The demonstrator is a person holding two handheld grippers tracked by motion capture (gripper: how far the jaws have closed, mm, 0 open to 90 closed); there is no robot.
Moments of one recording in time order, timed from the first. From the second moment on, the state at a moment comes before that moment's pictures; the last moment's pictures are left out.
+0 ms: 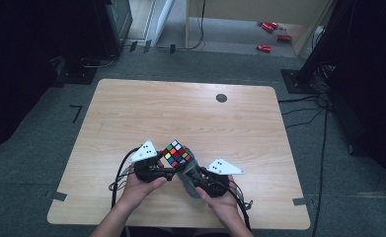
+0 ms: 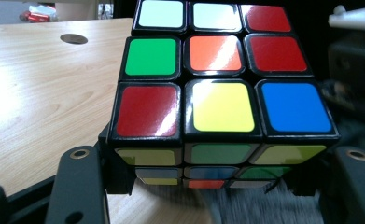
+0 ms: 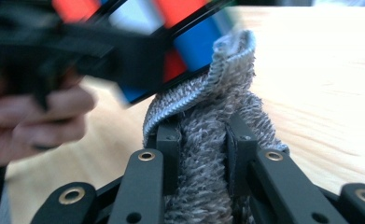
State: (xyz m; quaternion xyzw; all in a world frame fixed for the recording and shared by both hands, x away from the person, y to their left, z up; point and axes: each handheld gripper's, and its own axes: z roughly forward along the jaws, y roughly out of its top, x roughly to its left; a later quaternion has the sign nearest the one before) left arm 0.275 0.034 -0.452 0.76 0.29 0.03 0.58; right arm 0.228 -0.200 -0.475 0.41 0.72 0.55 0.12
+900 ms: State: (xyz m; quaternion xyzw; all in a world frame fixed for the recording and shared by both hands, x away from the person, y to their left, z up) left arm 0.277 0.037 -0.453 0.76 0.29 0.03 0.58; right arm 0.227 -0.203 -0.470 0.40 0.72 0.55 0.12
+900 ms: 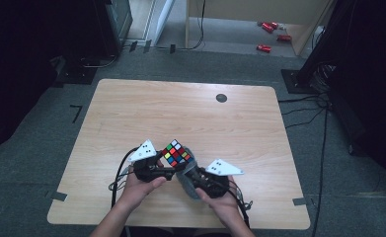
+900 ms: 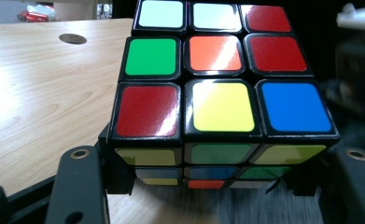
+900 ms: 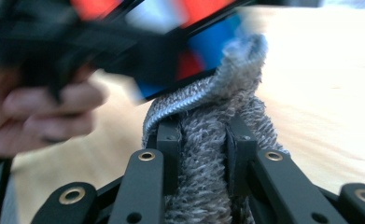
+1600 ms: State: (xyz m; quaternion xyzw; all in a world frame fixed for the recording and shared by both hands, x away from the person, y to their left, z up) left arm 0.264 0.018 -0.457 0.82 0.21 0.06 0.53; right arm 0.234 -0.233 -0.456 0.42 0.68 0.58 0.14
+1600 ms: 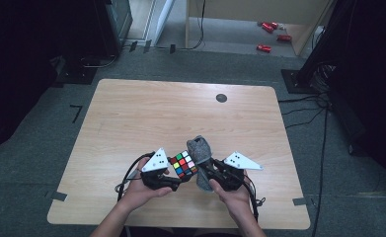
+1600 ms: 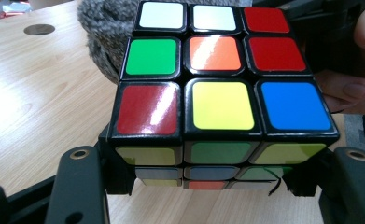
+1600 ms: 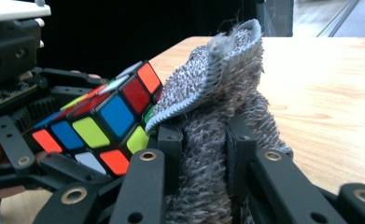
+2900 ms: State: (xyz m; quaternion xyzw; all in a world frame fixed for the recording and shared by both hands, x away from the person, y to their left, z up) left arm 0.263 0.015 -0.459 0.83 0.20 0.06 0.52; right arm 0.221 -0.225 -0.436 0.41 0.67 0.60 0.16
